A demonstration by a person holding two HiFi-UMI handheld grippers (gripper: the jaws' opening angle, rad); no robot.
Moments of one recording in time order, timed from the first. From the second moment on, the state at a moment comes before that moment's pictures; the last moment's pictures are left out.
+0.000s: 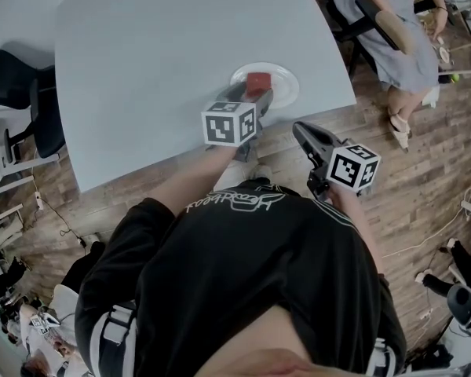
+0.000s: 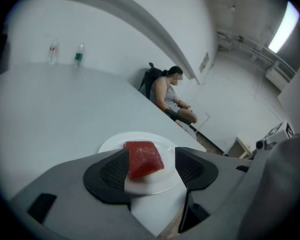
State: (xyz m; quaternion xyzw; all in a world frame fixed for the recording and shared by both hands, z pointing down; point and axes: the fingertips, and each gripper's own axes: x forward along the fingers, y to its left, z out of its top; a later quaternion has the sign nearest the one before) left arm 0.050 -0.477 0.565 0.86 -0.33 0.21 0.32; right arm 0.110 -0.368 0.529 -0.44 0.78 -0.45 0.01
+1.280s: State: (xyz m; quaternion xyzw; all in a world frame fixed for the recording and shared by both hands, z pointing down) left arm 0.013 -0.292 0.413 0.91 -0.19 0.02 0.36; right arm 0.071 -0.284 0.424 -0.39 0.86 -0.33 0.05
